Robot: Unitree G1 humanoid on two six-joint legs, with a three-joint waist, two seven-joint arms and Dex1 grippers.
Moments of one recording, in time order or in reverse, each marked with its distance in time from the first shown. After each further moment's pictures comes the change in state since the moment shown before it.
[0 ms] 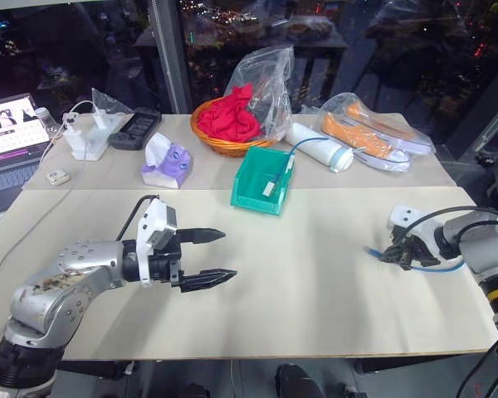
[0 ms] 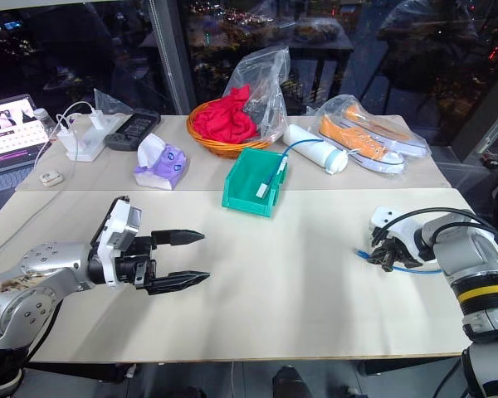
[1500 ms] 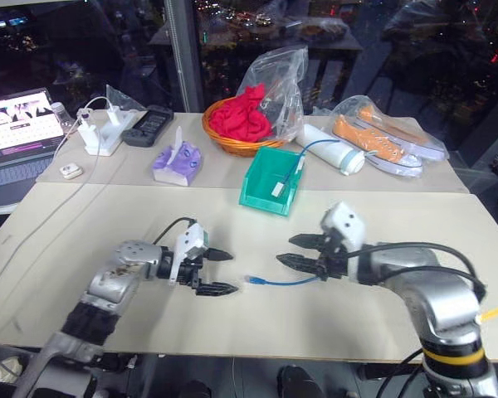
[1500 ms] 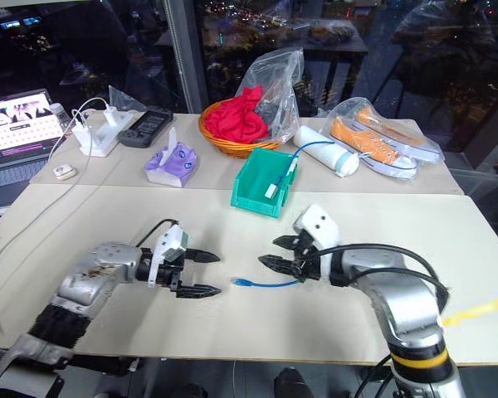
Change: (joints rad) left arm -0.241 -0.200 -0.370 0.688 0.481 -0.414 -0.294; right arm 0.298 0.468 -0.273 -0.992 0.454 0.587 -0.442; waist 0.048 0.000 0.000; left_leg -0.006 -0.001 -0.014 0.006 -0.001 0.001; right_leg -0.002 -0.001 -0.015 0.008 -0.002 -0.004
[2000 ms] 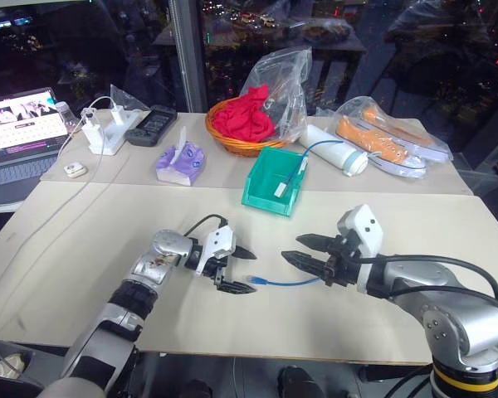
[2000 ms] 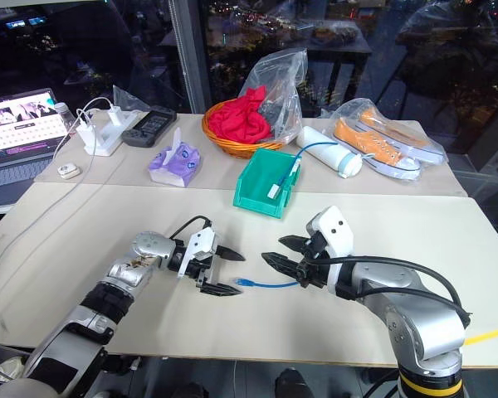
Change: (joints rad) left arm -0.179 -0.149 -0.064 0.331 0.155 -0.279 -0.116; right arm 0.048 0.011 -0.055 -0.109 0.131 0.063 -0.199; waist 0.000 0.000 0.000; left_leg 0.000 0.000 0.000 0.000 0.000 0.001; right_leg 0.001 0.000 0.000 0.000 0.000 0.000
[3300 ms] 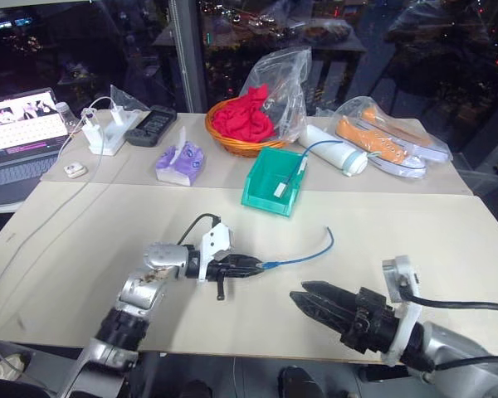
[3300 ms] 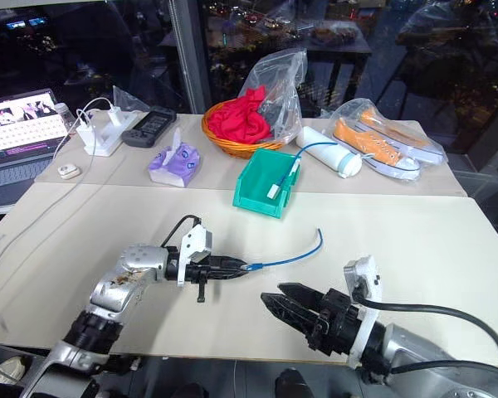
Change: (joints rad) left arm 0.280 -0.016 0.150 -0.580 -0.111 0.325 0.227; right arm 0.472 0.002 -0.179 -0.158 0.989 -0.115 -0.600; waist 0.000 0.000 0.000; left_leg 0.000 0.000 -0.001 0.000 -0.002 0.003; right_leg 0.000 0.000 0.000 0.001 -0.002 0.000
